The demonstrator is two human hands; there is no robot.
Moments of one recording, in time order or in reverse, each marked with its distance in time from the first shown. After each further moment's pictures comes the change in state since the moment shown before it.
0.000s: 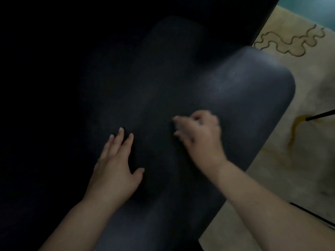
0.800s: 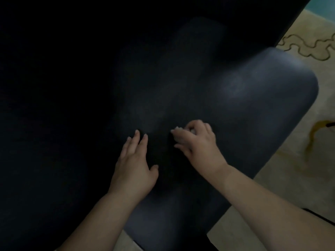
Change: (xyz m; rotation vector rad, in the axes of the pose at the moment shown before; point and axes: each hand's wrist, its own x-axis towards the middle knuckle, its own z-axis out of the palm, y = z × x) left_hand -0.031 -0.016 0.000 -0.054 0.002 -0.079; right_hand -0.024 -0.050 0.007 0.047 -0.314 -0.086
